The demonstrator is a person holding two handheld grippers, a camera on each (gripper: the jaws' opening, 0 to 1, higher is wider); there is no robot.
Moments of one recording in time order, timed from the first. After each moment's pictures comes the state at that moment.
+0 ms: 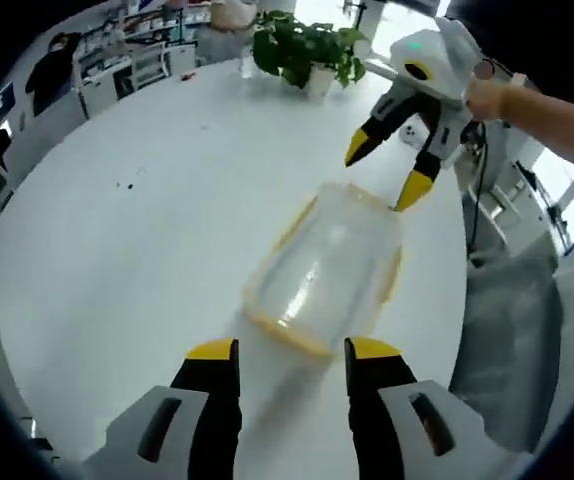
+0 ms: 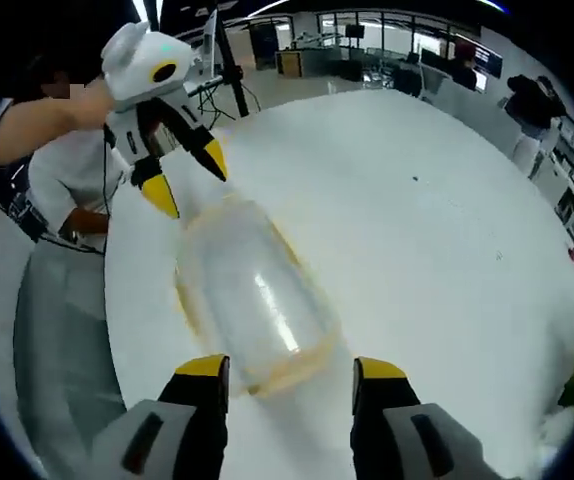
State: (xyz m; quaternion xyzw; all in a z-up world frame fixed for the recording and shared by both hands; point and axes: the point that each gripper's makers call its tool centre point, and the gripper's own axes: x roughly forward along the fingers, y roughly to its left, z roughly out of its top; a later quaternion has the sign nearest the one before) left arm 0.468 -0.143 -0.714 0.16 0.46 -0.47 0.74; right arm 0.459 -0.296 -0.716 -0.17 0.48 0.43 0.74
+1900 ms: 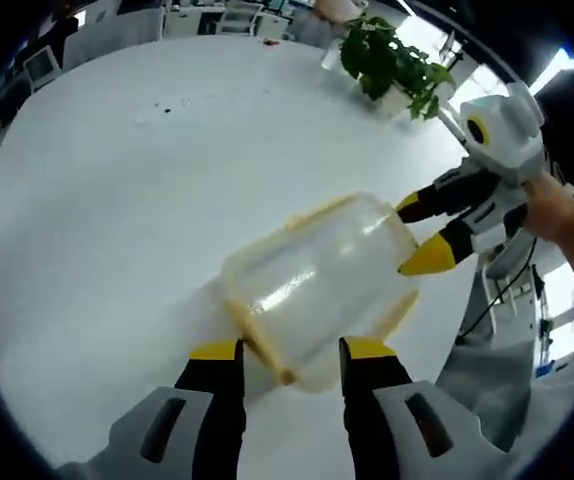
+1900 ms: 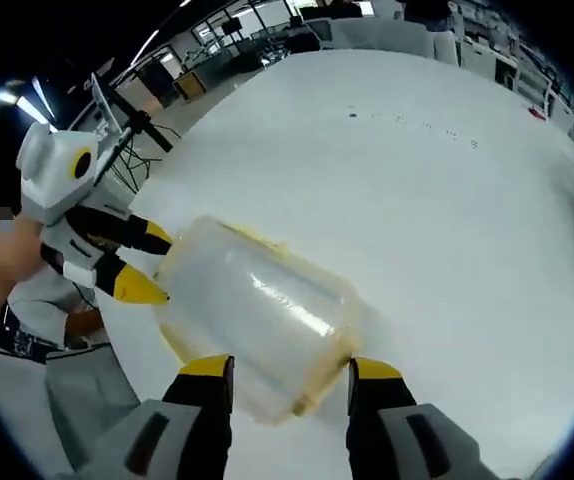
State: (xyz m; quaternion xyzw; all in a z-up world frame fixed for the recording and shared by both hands) left arm 0.453 -0.159 -0.739 0.02 0.54 -0.36 0.76; right arm 0.446 -0.286 -0.742 -0.01 0.56 0.32 0.76
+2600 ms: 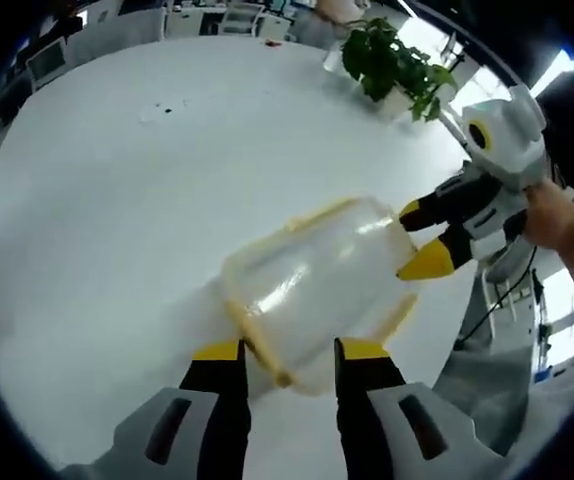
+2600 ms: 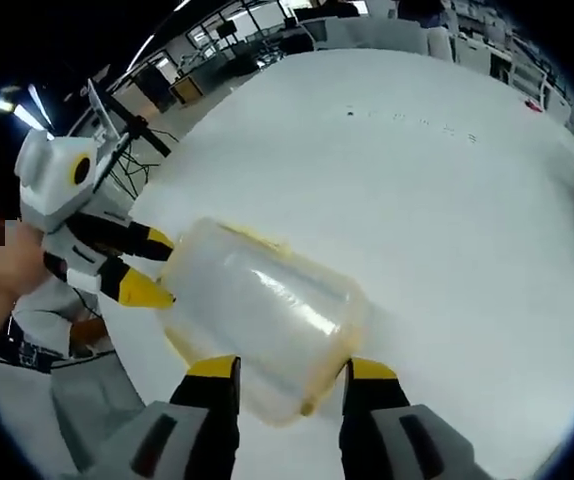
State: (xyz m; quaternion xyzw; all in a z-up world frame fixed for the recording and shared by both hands) left arm 0.458 -0.170 -0.735 -0.06 0.53 -0.35 0.77; right arm 0.439 -0.286 -0.748 0.03 0.58 0.30 0.75
